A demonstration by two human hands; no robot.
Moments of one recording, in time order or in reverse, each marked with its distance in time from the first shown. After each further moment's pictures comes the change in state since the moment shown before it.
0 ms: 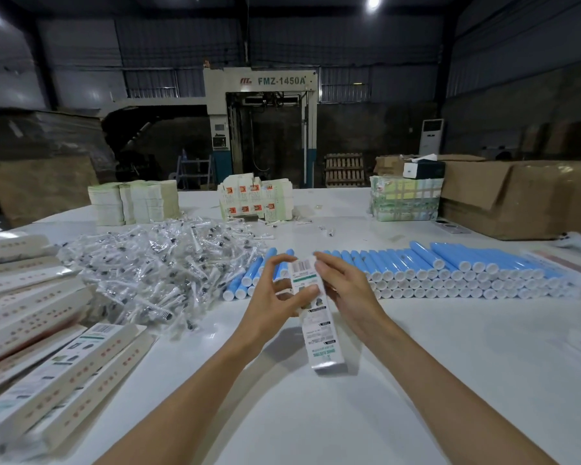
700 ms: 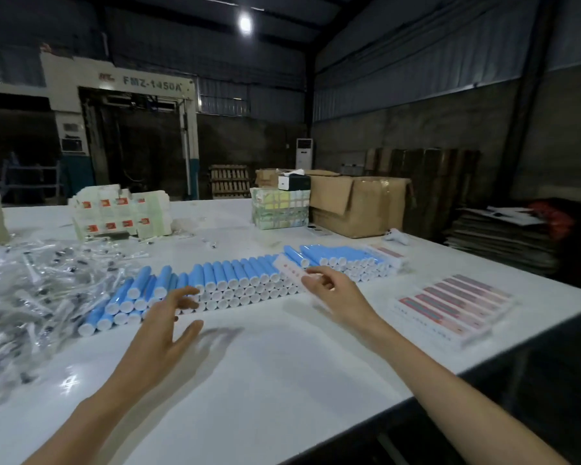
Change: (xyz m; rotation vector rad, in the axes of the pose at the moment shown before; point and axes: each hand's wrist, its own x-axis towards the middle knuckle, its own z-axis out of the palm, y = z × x) left_hand -0.007 -0.026 0.005 0.562 -0.103 0.306; right_hand -0.097 -0.079 -0.152 -0.772 0.369 0.016
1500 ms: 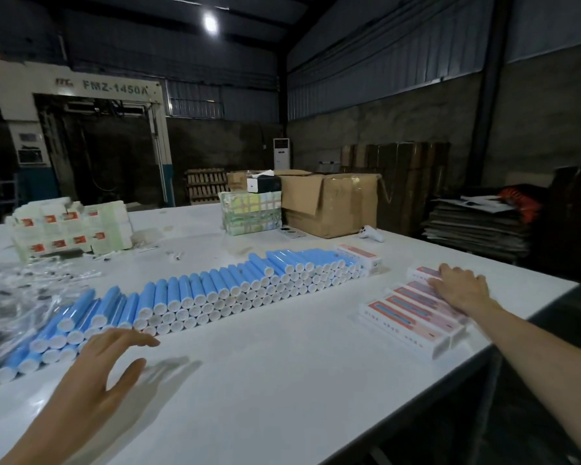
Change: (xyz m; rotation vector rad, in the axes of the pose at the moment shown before) left_hand 0.005 -0.007 0.009 0.224 -0.026 0.162; right_hand 0.018 0.133 -0.274 -1.171 0.243 0.600
